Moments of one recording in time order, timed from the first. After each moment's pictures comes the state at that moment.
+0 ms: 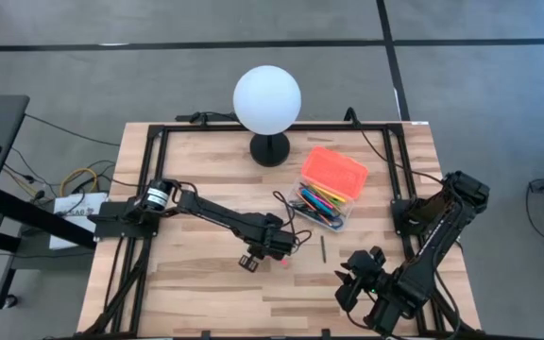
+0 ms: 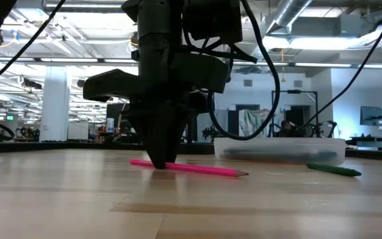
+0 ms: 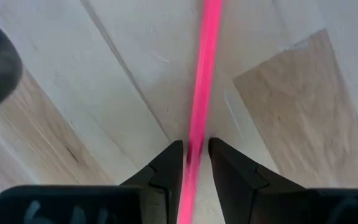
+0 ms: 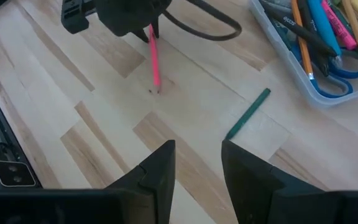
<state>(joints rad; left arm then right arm) -0.24 2.19 1.58 -0.87 0.00 0.29 0.96 1.69 1.29 -1.08 0.71 1.72</state>
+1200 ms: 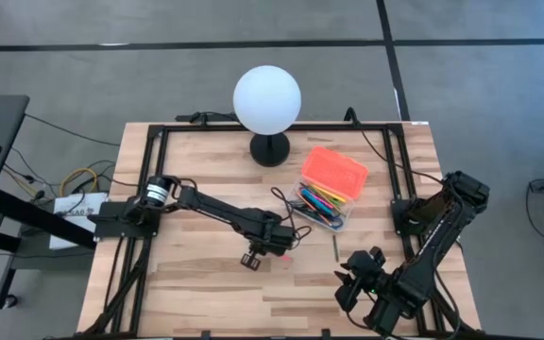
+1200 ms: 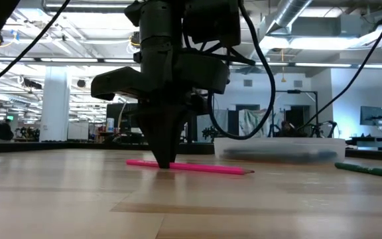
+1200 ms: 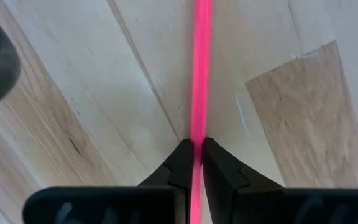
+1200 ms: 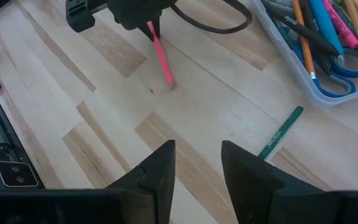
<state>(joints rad) -0.19 2.18 1.55 -0.82 0.00 0.25 0.96 1.69 1.29 -1.07 0.71 1.72</state>
